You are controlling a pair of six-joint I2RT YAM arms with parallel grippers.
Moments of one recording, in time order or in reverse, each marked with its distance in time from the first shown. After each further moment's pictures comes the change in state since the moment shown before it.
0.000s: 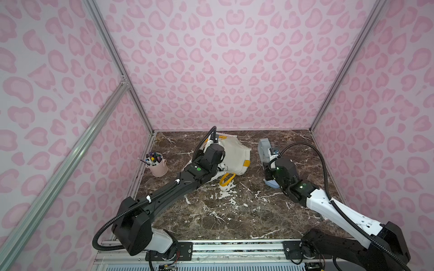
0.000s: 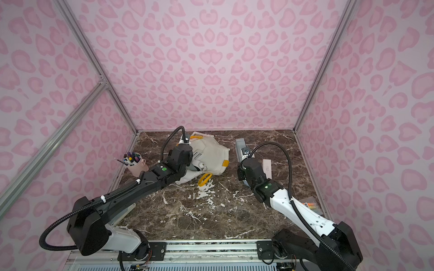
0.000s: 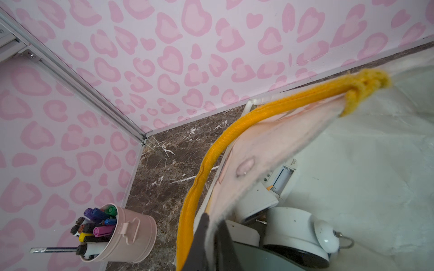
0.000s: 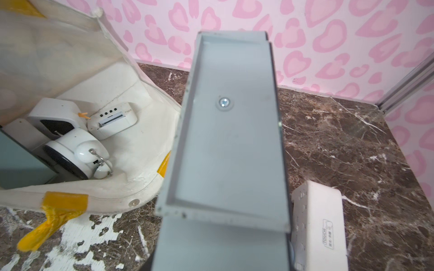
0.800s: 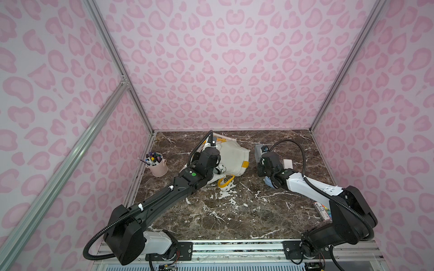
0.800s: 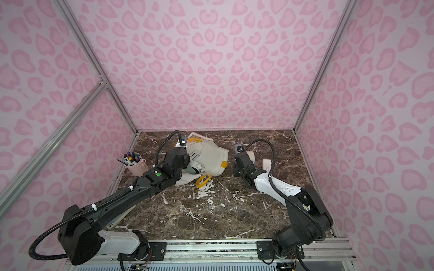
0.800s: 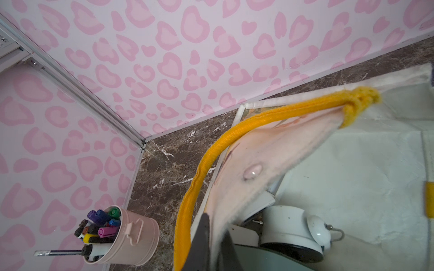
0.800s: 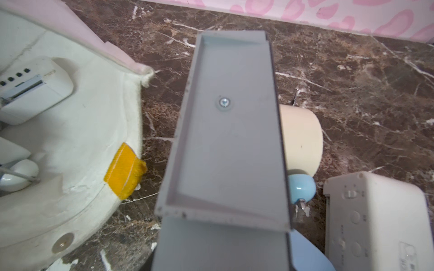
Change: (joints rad) left arm 0.000 -0.092 -0.084 0.050 0.038 0.054; right arm -0.066 0.384 0.124 0.035 -0.035 0.074
